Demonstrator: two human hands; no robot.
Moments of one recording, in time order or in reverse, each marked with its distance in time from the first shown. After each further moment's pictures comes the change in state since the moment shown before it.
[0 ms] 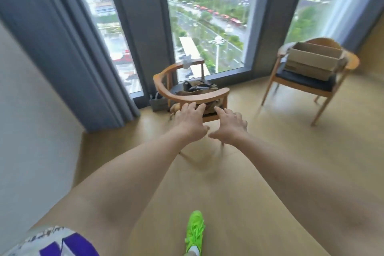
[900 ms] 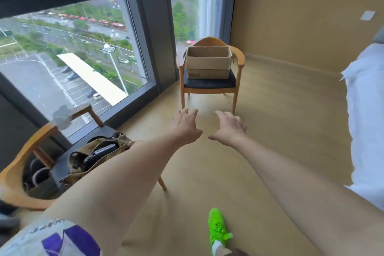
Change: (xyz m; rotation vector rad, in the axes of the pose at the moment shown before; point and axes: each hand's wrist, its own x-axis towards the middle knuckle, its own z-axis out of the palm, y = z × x) left_hand 0.445 0.232 0.126 -0.101 -0.224 0.527; right_hand 0.294 0.283 -0.108 0.118 0.215 0.628
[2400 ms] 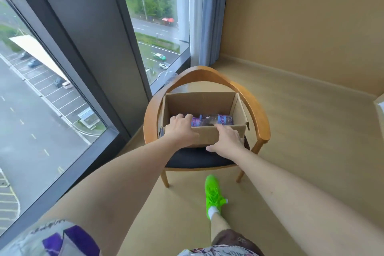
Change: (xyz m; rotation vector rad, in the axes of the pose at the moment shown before) left_hand 0.871 -0.062 0.009 -0.049 -0.227 0.000; right_hand 0.839 -0.011 -0.043 0.020 -0.138 0.196
